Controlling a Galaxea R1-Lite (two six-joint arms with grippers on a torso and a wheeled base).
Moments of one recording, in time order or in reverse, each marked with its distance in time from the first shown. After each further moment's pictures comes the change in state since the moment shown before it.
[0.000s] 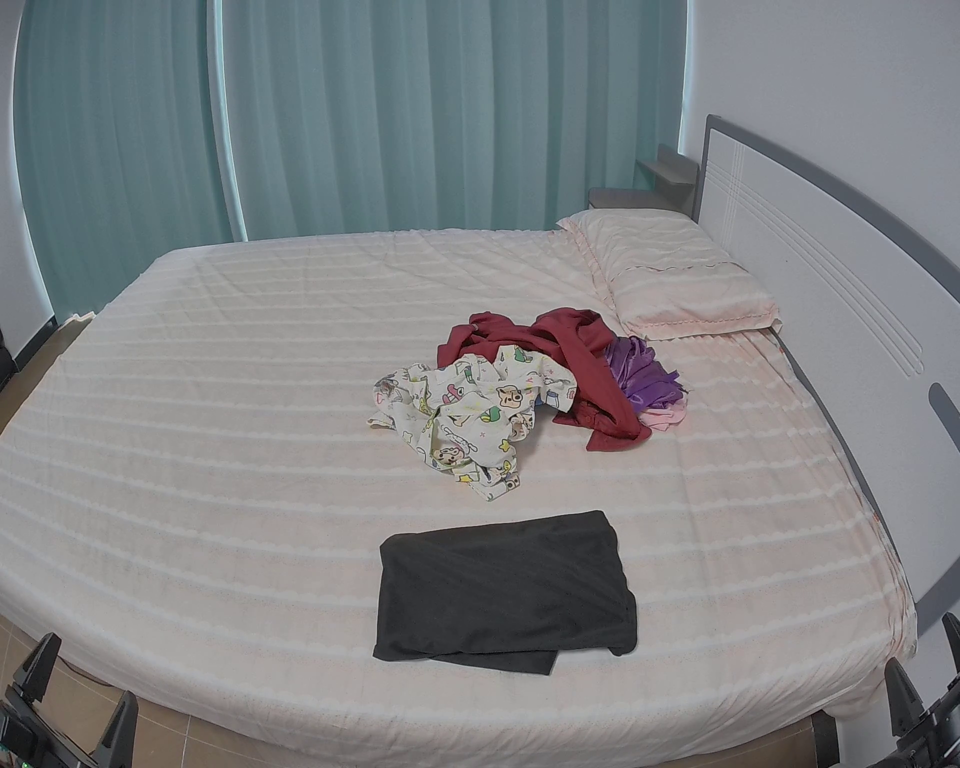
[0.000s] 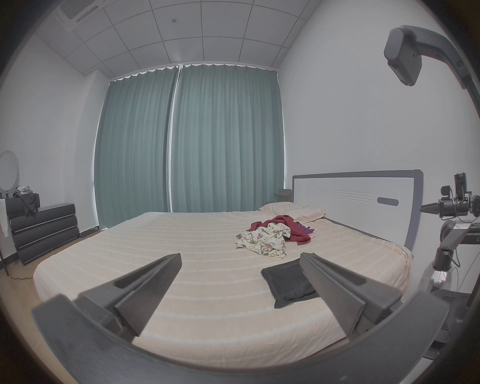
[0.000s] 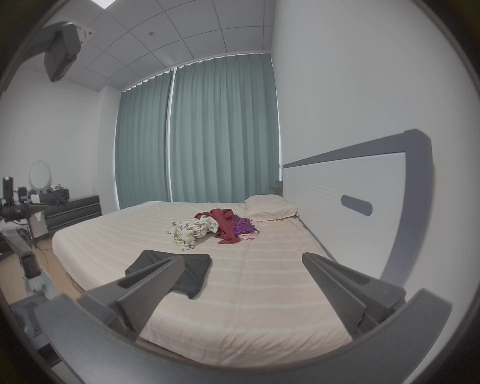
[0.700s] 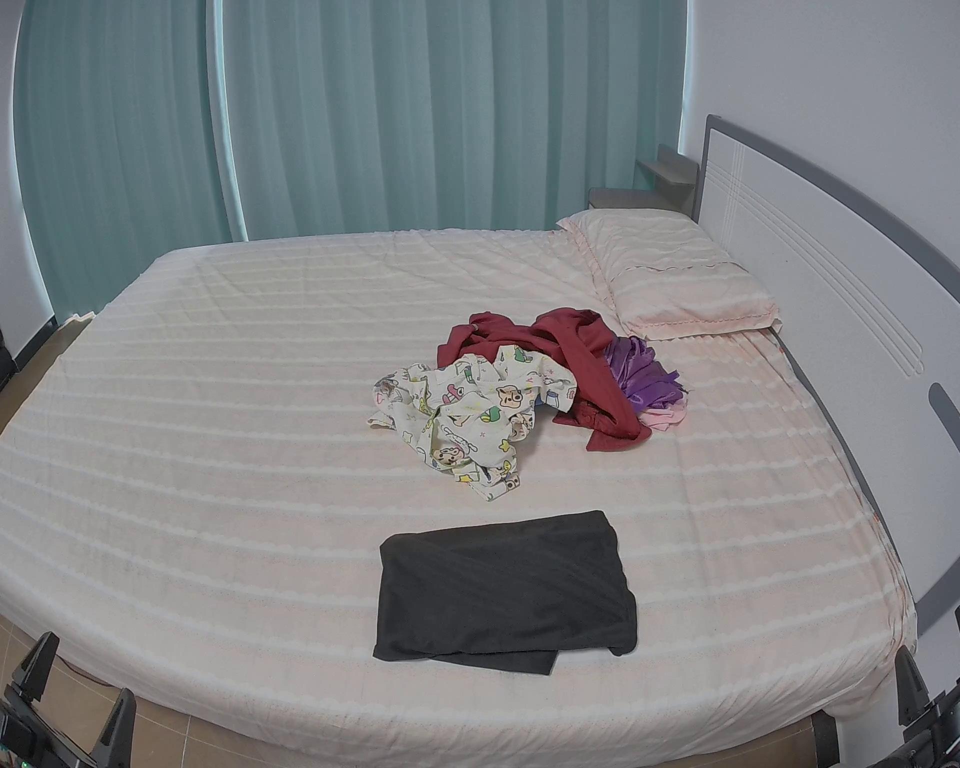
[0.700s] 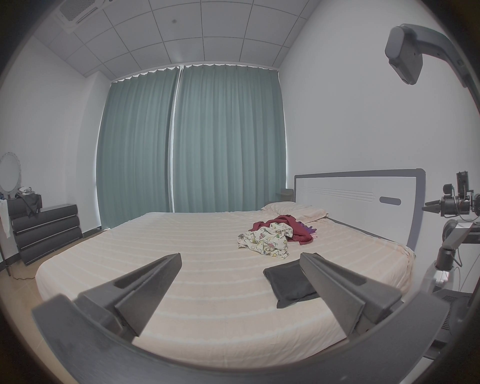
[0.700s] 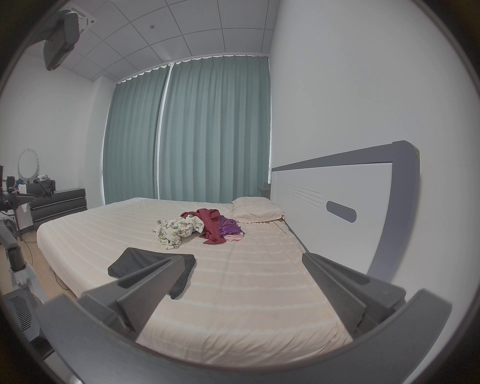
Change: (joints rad) left arm 0.000 0.001 0.000 0.000 0.014 0.004; right arm 0.000 0.001 -0.004 -0.007 -0.092 -0.054
